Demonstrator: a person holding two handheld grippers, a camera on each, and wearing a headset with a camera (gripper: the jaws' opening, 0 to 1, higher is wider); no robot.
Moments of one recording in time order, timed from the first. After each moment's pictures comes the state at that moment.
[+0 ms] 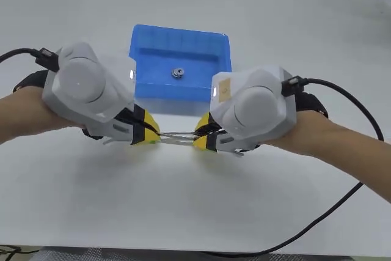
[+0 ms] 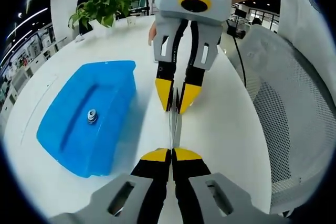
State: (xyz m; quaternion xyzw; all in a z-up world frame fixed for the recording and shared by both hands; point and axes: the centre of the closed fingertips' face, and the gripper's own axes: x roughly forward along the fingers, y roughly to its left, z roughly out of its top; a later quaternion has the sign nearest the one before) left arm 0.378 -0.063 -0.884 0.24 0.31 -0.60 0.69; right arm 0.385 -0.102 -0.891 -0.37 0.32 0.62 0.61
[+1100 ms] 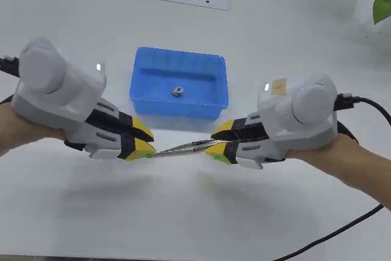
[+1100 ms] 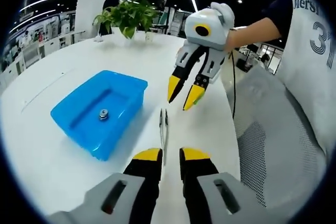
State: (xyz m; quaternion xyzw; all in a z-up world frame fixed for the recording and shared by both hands) left arm 0.362 -0.048 -0.832 0.10 0.30 -0.58 0.75; right arm 0.381 -0.128 -0.844 -0.19 0.31 0.58 0.73
